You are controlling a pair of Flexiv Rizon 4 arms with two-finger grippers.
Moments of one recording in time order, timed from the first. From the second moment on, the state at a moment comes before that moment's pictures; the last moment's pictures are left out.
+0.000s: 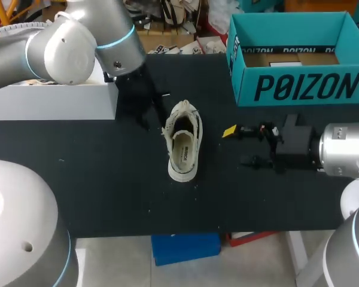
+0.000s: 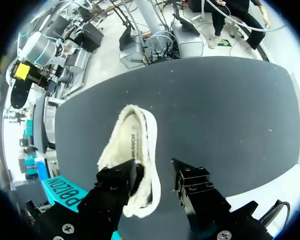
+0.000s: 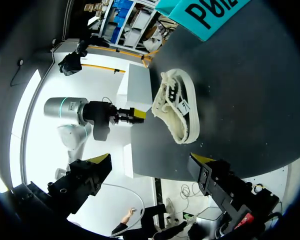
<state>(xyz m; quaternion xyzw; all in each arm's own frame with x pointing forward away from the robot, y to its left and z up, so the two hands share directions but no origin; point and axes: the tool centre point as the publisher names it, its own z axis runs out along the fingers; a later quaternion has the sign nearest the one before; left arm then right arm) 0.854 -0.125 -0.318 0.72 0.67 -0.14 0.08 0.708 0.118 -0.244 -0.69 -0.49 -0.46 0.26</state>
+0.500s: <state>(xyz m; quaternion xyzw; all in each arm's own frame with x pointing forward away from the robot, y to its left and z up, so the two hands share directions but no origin) 0.864 -0.131 -0.346 0.73 0.67 -0.12 0.07 0.708 0.118 -0.244 -0.69 -0.49 -0.46 0.26</state>
